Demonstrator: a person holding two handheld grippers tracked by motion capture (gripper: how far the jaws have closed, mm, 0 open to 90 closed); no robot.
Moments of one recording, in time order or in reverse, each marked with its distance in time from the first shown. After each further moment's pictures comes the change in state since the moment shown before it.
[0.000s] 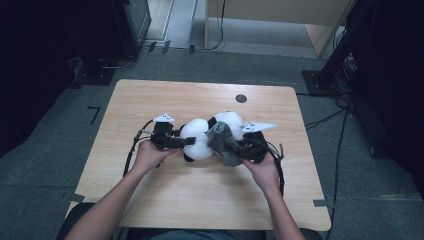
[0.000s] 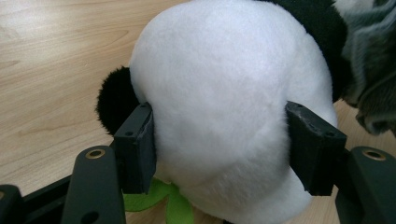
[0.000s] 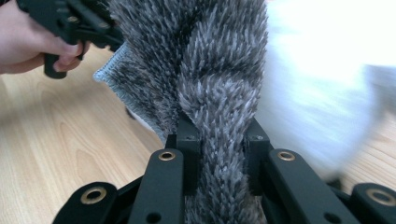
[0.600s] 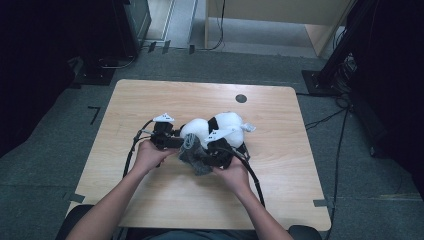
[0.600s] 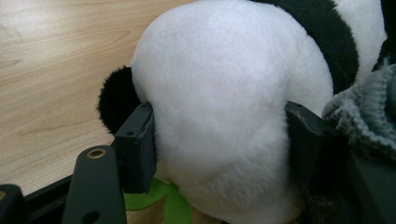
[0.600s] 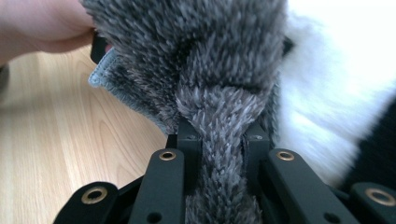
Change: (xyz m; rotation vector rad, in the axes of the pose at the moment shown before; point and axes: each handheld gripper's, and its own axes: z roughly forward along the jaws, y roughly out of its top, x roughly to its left) left arm -0.001 0.000 0.000 0.002 0.010 0.001; right arm 0.059 0.005 0.078 0.083 0.147 -0.141
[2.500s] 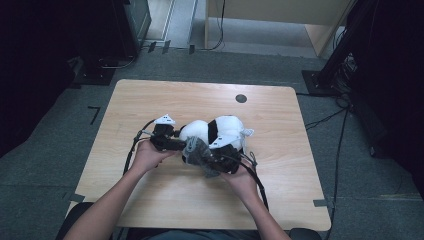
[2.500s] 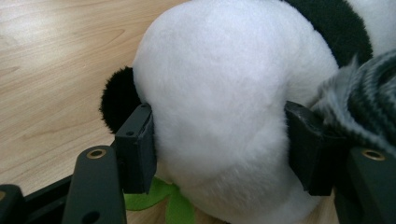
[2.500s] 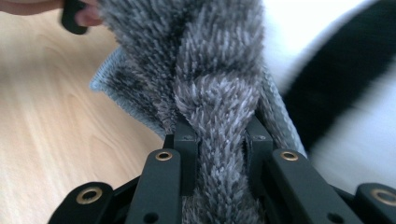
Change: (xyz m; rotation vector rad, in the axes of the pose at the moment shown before) left arm -0.002 -0.002 -0.001 0.019 0.004 0.074; right arm 0.010 -0.014 -0.026 0.020 -0.174 -0.039
